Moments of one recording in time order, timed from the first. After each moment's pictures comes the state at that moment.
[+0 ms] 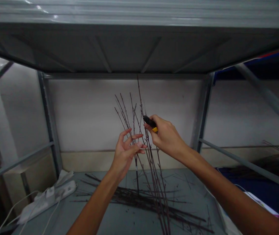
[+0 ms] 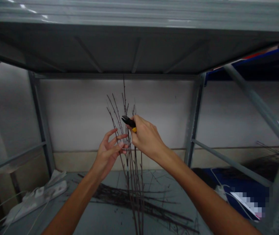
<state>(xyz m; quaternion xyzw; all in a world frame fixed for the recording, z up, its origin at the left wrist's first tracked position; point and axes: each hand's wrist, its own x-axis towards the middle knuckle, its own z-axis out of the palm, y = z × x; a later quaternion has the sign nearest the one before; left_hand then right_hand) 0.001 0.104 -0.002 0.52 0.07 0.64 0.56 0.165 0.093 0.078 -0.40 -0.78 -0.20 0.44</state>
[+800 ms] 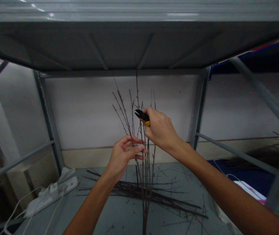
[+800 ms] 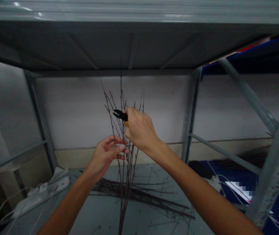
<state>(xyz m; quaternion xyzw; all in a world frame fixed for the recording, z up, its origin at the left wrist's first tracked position) -0.007 0.078 -0.007 0.60 0.15 0.57 0.54 0.151 0.076 0.083 -0.42 -0.74 -0.31 0.42</state>
